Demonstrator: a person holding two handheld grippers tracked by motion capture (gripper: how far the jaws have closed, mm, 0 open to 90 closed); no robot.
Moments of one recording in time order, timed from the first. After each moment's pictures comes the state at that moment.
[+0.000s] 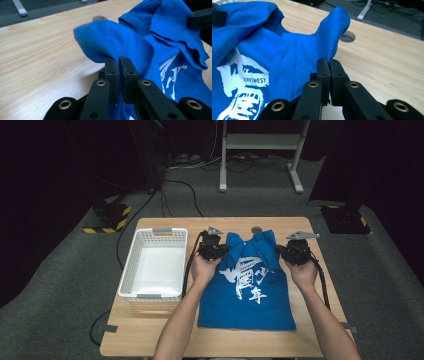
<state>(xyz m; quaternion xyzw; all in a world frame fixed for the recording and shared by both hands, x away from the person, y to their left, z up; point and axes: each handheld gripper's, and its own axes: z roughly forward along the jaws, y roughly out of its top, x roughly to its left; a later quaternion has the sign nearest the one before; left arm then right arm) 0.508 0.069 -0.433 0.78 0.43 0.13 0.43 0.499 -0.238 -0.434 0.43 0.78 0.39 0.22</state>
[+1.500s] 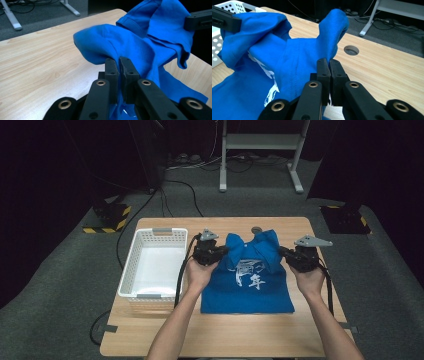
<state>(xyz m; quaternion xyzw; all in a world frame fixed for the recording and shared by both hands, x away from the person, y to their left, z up) 0.468 0.082 -0.415 0.78 0.40 0.13 0.47 0.454 -0.243 -0.409 0.40 0.77 0.44 0.23</state>
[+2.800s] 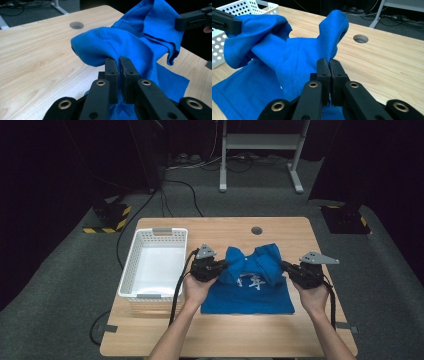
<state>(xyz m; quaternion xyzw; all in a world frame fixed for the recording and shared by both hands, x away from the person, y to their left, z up) 0.427 0.088 -0.434 0.78 0.37 0.12 0.49 0.412 -0.252 -0.428 0.40 0.76 0.46 0.21</state>
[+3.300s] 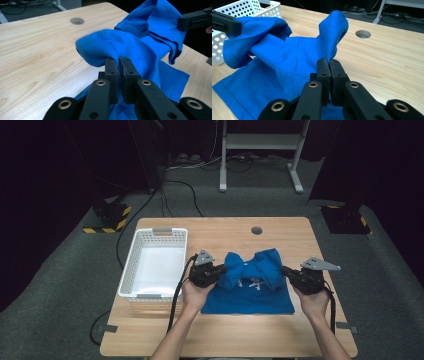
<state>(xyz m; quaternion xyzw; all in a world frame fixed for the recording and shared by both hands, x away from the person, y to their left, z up) 0.414 0.091 -0.443 0.77 0.38 0.13 0.49 0.402 -0.257 -0.440 0.41 0.76 0.46 0.20</state>
